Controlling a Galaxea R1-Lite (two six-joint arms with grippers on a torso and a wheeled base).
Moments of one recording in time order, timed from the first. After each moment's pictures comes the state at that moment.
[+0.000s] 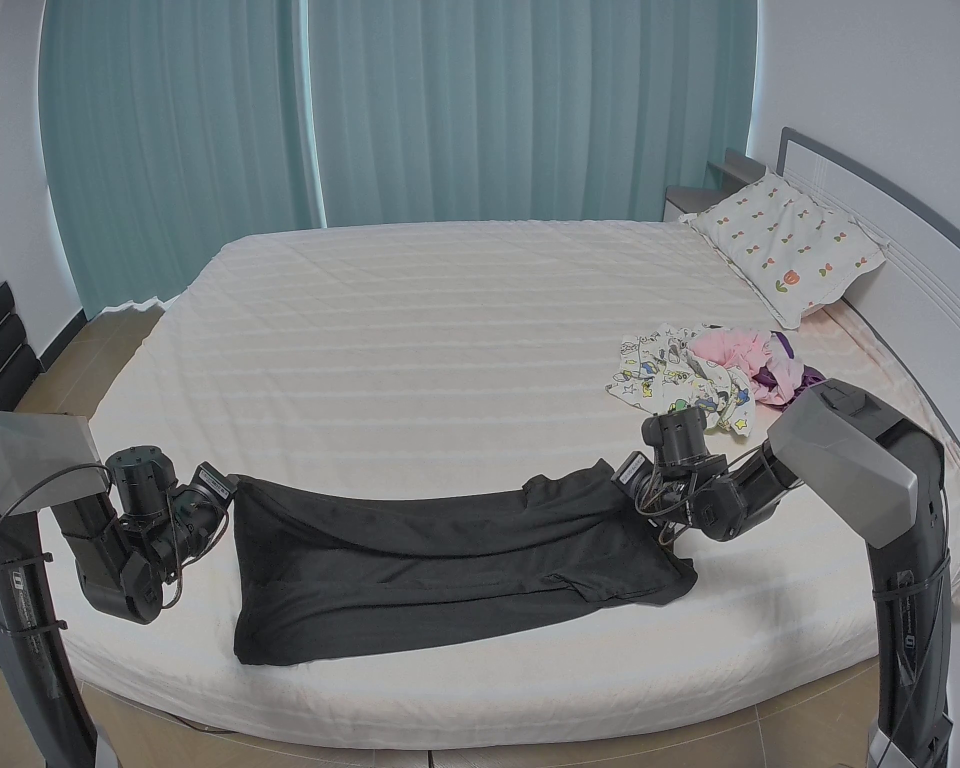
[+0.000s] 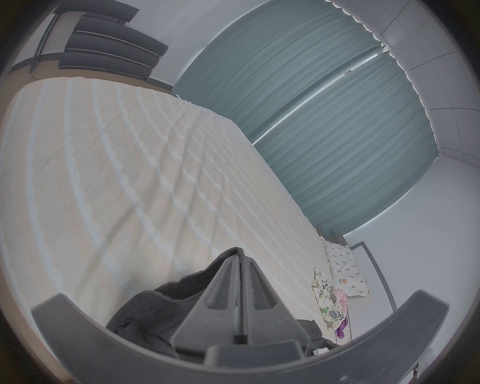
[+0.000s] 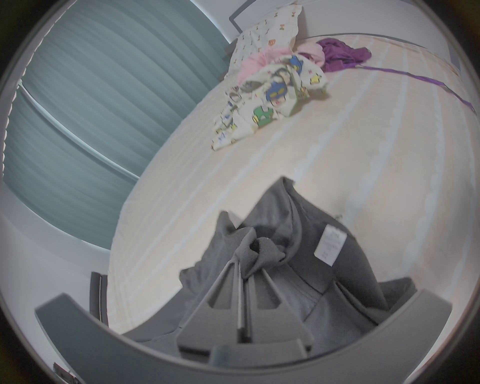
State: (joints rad) left arm 0.07 2.21 -0.52 -1.38 -0.10 -0.90; right arm 0.35 2.47 -1.31 -0.52 -0.19 0.97
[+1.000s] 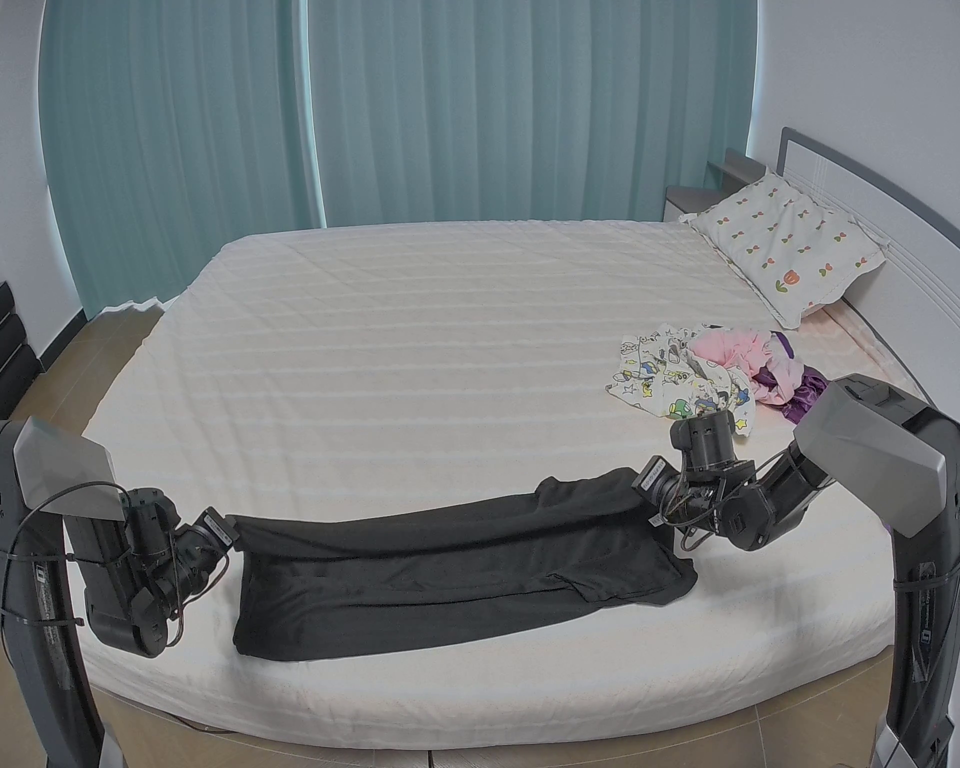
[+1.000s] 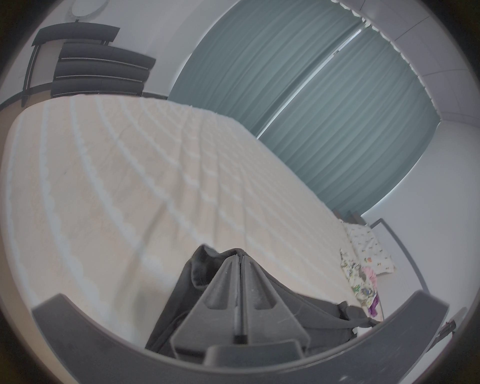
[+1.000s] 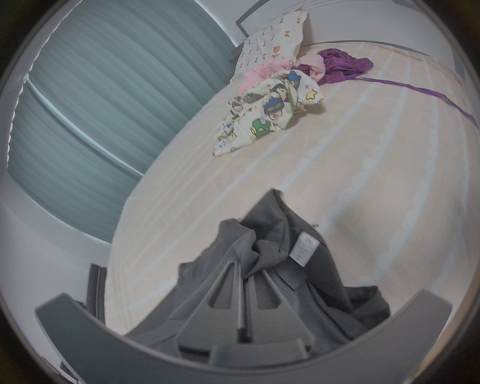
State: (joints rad) left arm 0.10 2.33 -0.40 -1.55 -0.08 -0.72; right arm 0.32 2.39 -1.15 -0.62 -0.15 0.90
